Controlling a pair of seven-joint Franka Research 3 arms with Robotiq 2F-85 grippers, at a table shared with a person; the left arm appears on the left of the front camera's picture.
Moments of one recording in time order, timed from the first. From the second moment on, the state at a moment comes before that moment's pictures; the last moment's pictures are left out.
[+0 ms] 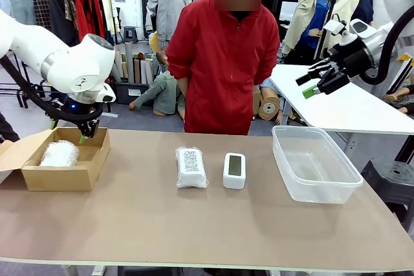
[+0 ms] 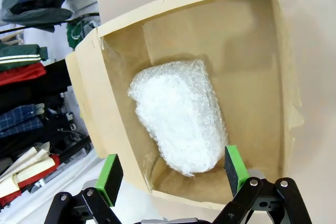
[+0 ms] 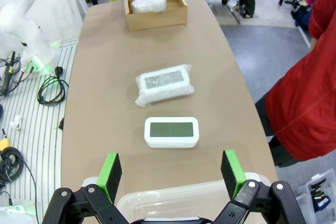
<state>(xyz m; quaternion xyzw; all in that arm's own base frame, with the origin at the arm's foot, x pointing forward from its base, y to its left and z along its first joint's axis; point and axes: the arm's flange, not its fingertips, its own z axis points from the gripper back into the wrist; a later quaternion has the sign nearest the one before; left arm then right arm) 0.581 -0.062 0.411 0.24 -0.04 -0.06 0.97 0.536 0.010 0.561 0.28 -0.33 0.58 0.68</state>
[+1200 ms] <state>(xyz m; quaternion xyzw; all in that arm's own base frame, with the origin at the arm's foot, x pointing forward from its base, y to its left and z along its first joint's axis) 0.567 -0.085 0.475 0.06 -0.04 -0.30 0.95 0.536 0.010 0.561 0.28 -0.33 0.58 0.68</state>
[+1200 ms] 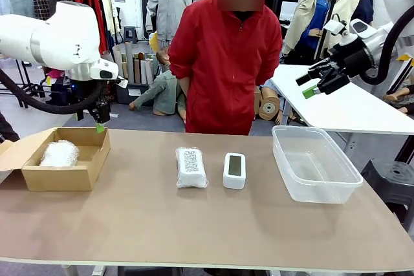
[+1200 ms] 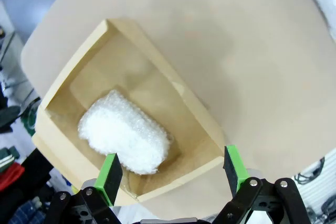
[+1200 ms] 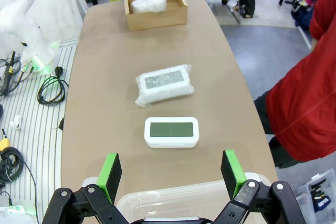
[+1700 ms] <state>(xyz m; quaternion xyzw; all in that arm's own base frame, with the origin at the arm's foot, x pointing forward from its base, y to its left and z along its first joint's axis) 0.565 -0.089 0.492 0.00 -0.02 -0.36 0.93 0.536 0.010 0.561 0.28 -0.33 0.58 0.68</state>
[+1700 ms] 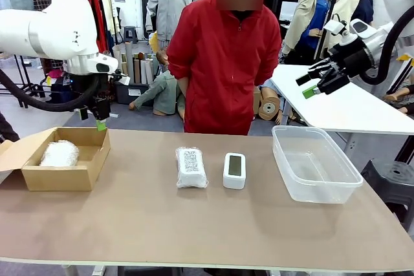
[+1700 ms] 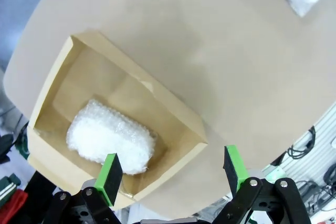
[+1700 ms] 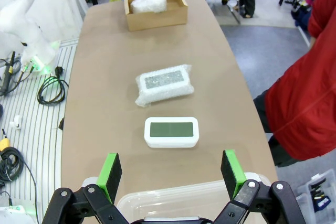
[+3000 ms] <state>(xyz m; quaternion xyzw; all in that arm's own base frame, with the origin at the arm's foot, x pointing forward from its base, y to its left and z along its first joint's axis) 0.574 -0.077 0.581 -0.18 -0.21 -0.71 0.65 0.536 0.010 0.561 0.28 -0.33 0.58 0.68</state>
